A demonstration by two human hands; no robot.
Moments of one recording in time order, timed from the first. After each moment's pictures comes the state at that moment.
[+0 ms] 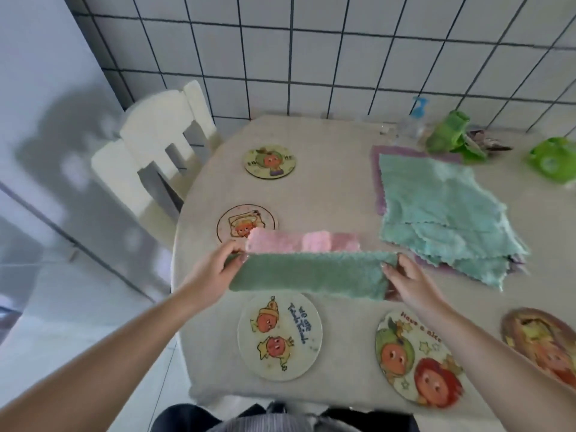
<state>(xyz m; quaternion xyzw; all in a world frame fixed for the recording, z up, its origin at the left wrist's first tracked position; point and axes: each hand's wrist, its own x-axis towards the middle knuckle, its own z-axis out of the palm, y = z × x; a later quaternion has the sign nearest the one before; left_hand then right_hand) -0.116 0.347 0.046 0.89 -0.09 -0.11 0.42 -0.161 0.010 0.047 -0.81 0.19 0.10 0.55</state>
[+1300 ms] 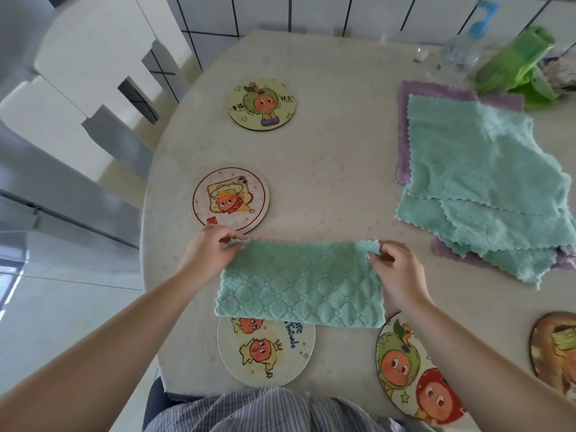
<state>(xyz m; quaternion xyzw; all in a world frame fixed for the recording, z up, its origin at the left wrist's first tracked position) -0.051 0.327 -0.039 0.92 0.00 -0.17 0.34 -0.110 0.001 -0.039 -0.90 0.20 0.06 0.38</state>
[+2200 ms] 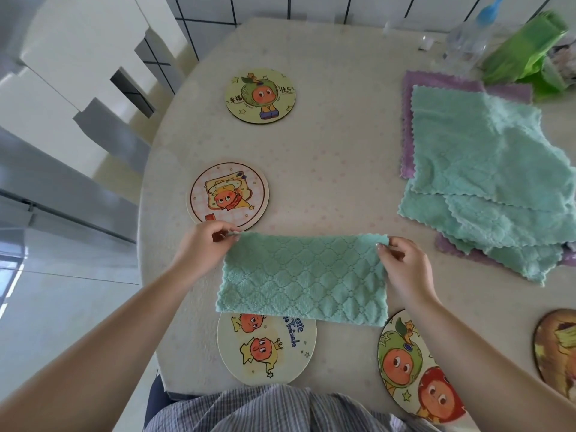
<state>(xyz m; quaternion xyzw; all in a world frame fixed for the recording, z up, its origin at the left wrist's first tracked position) -0.046 0.330 -0.033 0.89 0.04 -0.18 0.41 -0.107 0.001 -0.038 -0.85 0.27 0.04 0.45</state>
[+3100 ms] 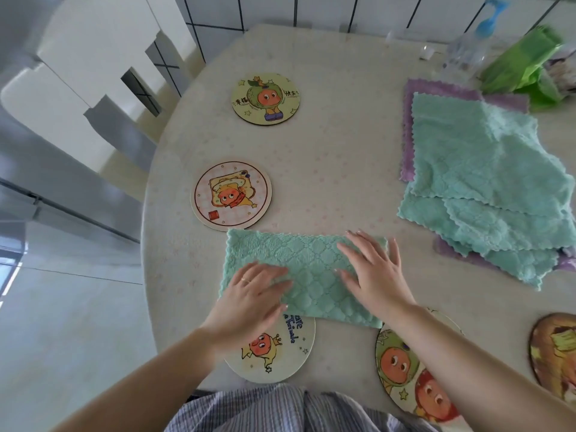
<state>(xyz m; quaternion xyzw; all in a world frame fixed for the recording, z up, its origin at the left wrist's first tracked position) -0.140 0.285 -0.045 0.94 -0.30 -0.06 0.15 -0.119 0.028 -0.033 -0.99 -0.11 0.09 0.10</state>
